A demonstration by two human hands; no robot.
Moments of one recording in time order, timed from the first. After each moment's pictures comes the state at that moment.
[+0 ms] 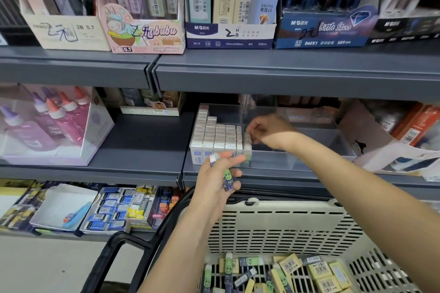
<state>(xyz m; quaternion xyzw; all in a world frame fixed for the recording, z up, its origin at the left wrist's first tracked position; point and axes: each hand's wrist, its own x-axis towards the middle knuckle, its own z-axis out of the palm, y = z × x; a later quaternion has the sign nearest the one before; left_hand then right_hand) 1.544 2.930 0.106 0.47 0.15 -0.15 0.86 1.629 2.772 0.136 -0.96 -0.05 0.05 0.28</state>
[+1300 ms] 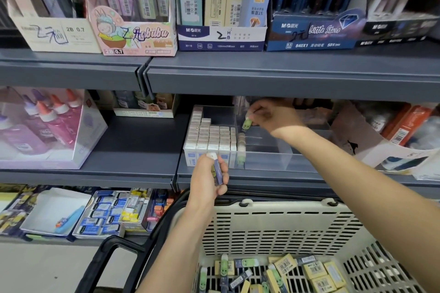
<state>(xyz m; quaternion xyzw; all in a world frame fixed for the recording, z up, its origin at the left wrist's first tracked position) 1.548 2.930 0.102 0.54 0.11 -0.11 0.83 1.636 2.757 0.151 -0.93 -0.02 -0.05 0.35</state>
